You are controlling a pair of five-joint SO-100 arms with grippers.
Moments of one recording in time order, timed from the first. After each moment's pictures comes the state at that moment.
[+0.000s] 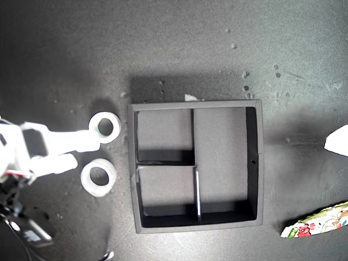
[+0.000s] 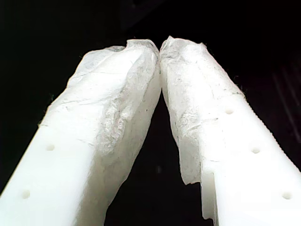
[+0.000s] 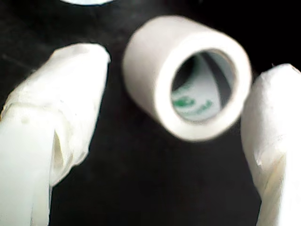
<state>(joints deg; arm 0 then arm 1) 13.2 132.8 137.5 51.0 -49.9 -4.7 191.7 178.4 31.8 54.0</state>
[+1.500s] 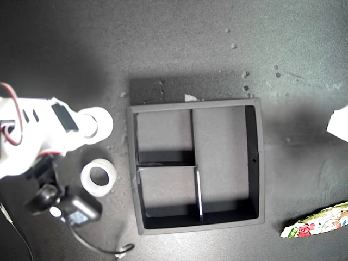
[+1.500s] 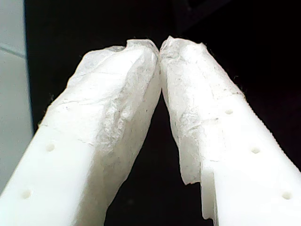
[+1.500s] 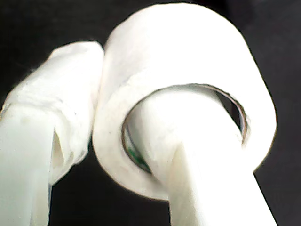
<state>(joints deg) 2.1 117.0 105.2 69.4 -44.7 -1.1 191.5 173.0 28.5 45.6</state>
